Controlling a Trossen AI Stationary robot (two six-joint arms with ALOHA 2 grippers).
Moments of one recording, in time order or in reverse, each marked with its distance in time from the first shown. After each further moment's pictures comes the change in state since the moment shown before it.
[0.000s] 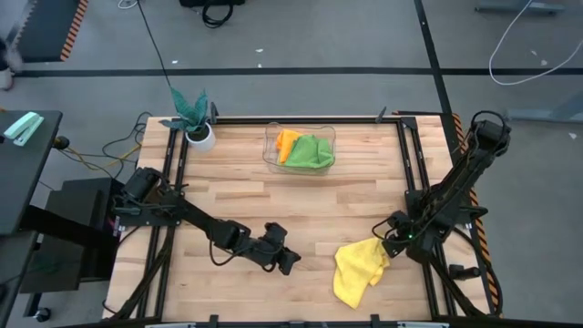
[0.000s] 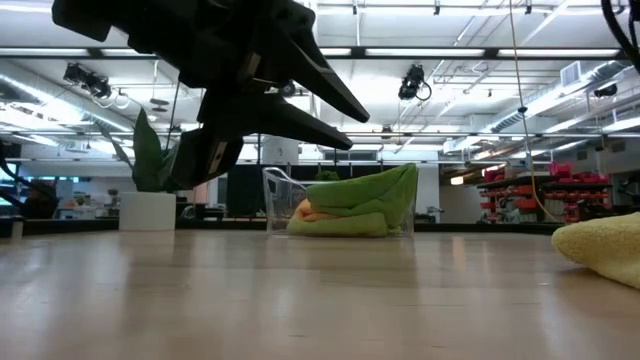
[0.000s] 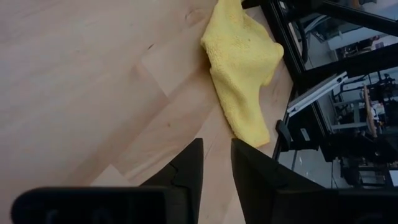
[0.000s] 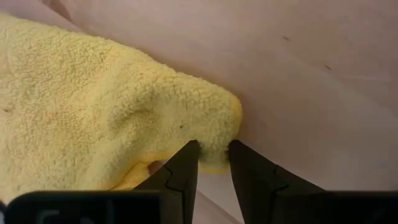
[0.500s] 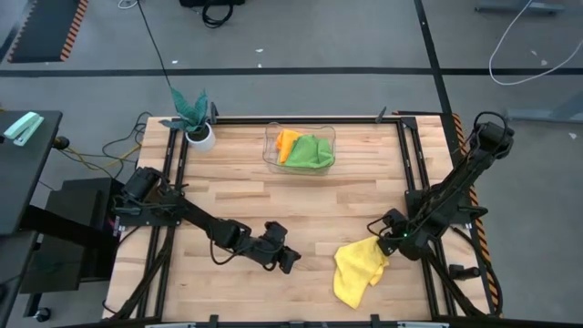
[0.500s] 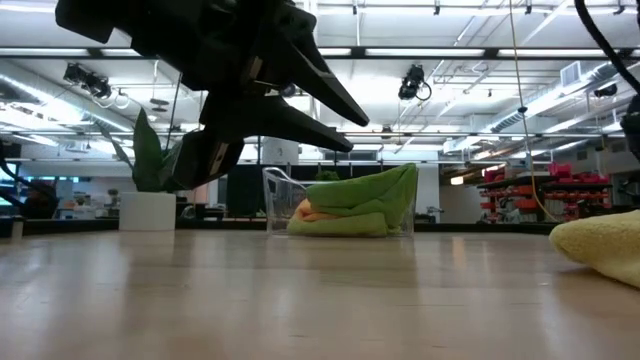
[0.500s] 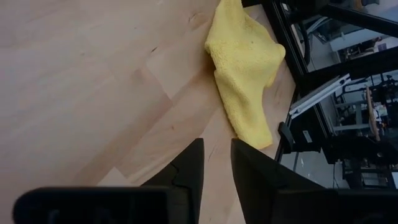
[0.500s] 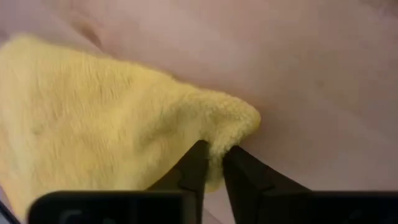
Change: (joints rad) left arm 0.006 0.000 0.000 -0.006 0.000 0.000; right arm -0.089 0.002 0.008 0.035 0.012 -0.117
